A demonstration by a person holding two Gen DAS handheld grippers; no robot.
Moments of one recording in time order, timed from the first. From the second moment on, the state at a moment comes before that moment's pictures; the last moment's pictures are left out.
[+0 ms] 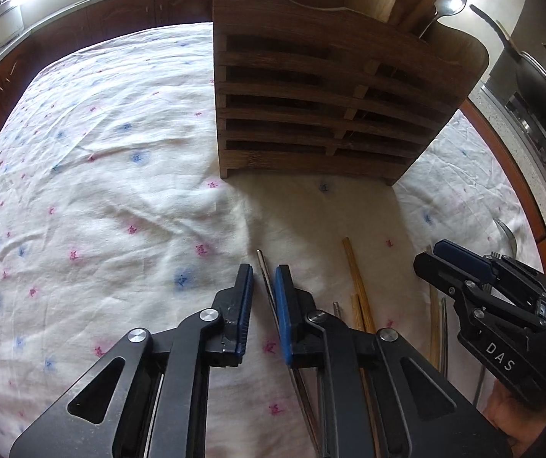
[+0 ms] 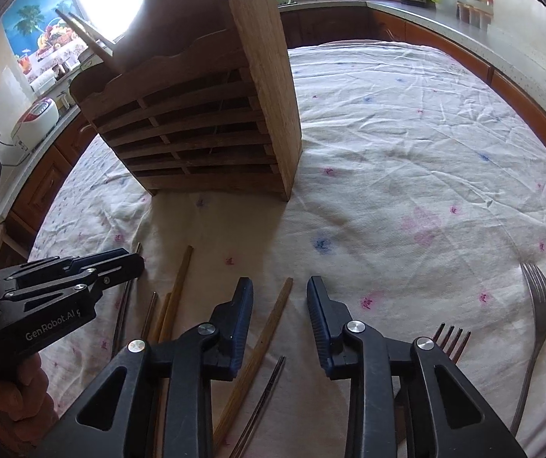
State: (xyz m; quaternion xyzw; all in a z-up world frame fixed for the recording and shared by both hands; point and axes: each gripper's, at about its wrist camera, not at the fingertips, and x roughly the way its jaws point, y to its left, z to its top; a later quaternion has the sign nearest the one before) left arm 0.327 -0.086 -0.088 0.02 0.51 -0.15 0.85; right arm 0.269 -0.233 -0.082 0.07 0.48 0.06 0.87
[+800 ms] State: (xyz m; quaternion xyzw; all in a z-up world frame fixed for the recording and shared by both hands) left arm 0.277 -0.027 -0.025 -0.08 0.46 -0.18 0.87; right arm 0.239 -0.237 -0.027 0.13 0.42 0.12 0.89
